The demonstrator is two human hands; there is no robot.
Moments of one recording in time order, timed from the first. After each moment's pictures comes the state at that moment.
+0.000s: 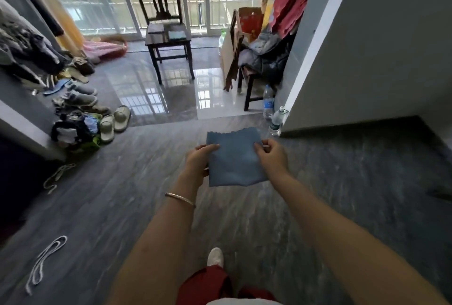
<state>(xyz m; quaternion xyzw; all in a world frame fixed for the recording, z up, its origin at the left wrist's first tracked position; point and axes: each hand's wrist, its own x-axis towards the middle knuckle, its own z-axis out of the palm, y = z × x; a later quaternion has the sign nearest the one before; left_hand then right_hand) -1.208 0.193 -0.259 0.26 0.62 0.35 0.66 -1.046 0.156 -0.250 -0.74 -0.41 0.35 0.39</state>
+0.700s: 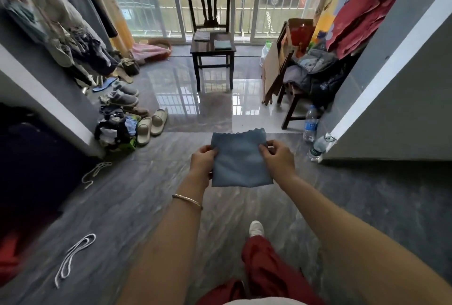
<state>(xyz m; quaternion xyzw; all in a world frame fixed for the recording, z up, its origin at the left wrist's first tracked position) -1.308 0.335 -0.267 0.22 0.64 0.42 0.60 -1.139 0.328 -0.259 -0.70 -0.50 0.38 0.35</state>
